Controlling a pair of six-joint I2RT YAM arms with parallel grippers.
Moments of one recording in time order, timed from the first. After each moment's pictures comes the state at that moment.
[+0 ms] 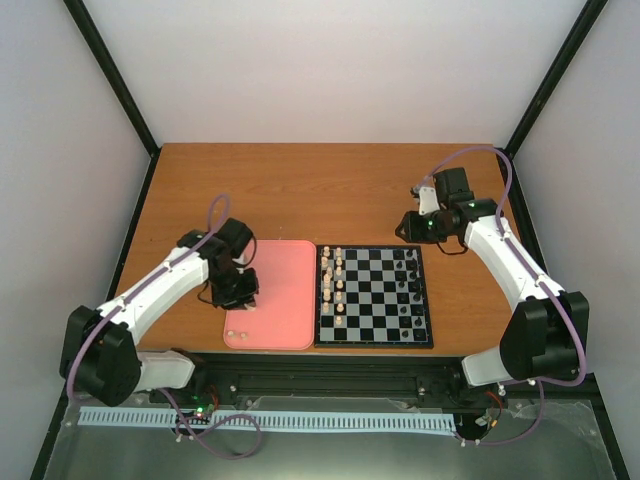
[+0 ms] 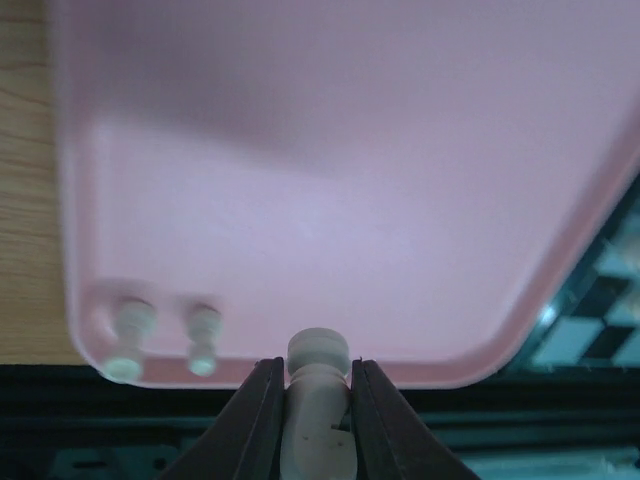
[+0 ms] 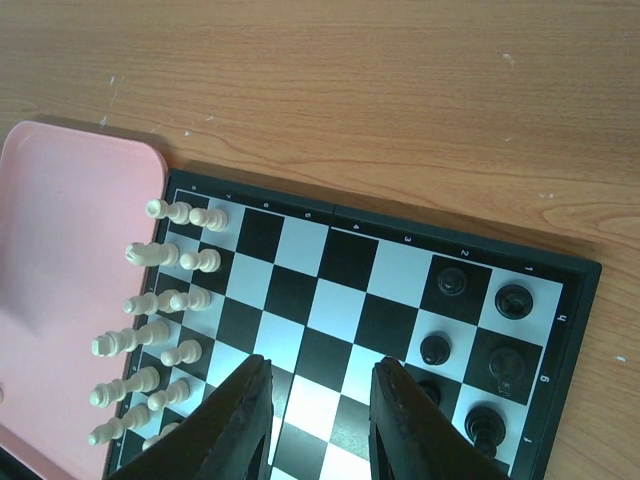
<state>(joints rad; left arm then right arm) -0.41 1.28 0.90 -1.13 0.22 -0.72 0.19 1.43 1.17 -0.80 -0.38 0.15</state>
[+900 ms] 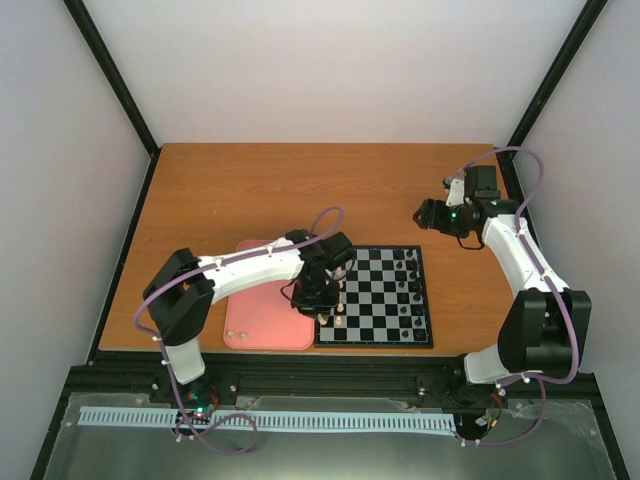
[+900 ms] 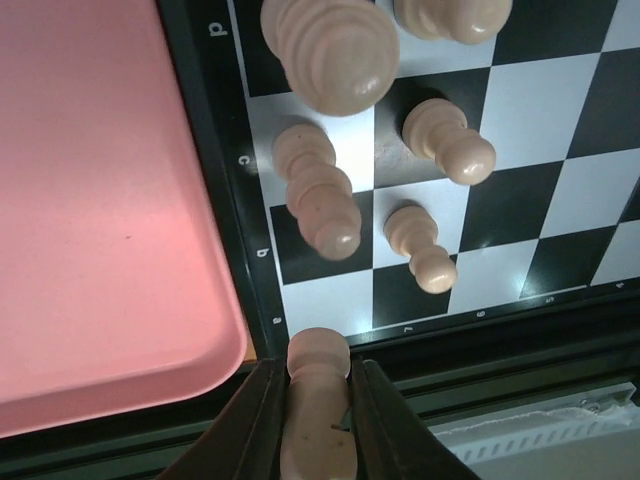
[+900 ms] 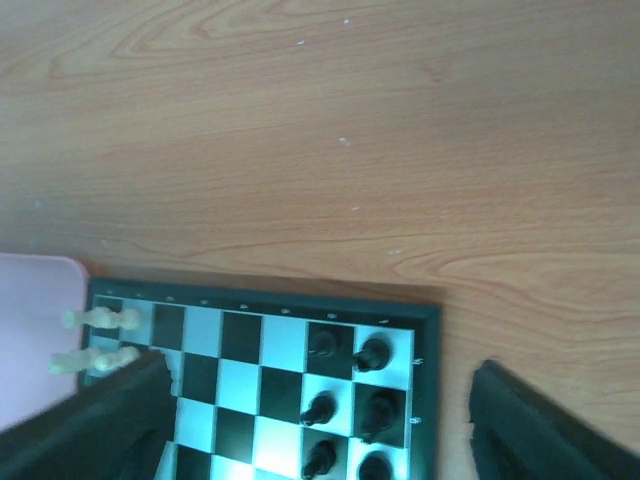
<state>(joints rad) -0.95 1.78 1.32 -1.08 0.26 -0.88 0.01 1.45 1.15 -0.69 -0.37 0.18</state>
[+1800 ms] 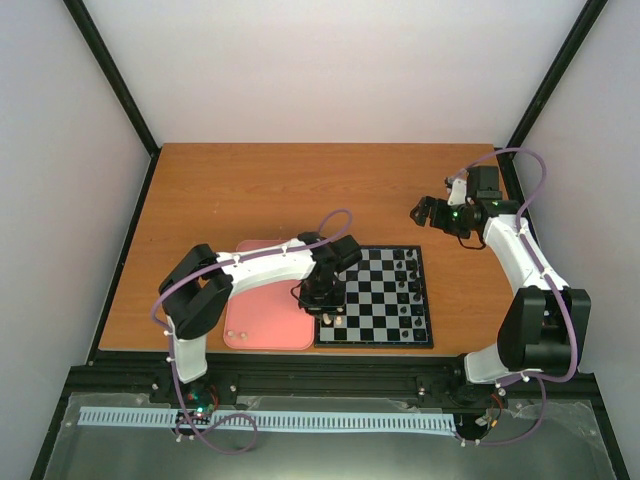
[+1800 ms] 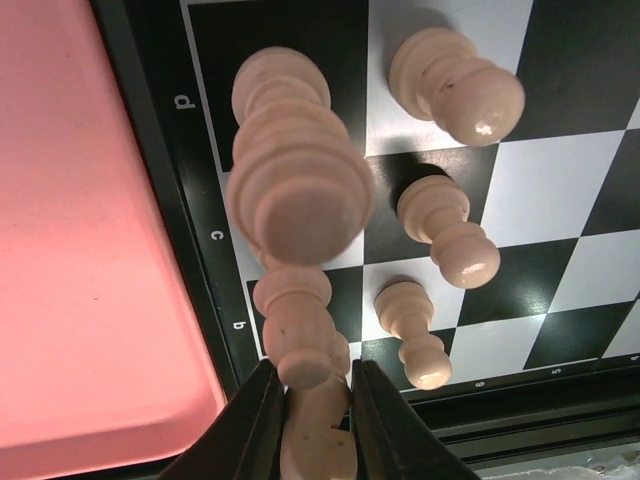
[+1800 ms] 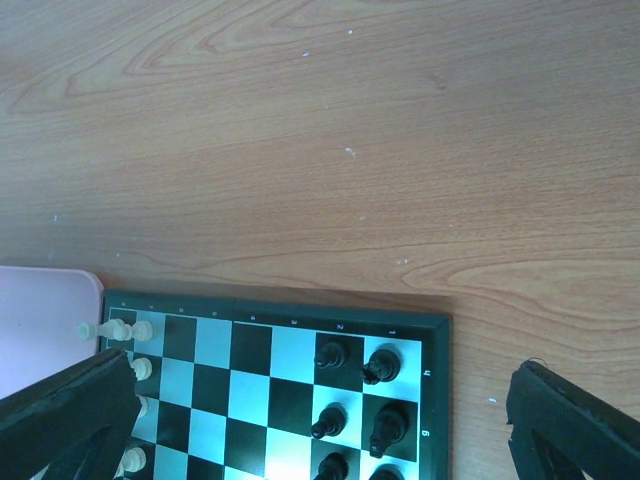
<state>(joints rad) -0.97 1.87 1.36 -1.04 0.23 -0.92 -0.02 1.46 1.14 -0.65 -0.40 0.21</state>
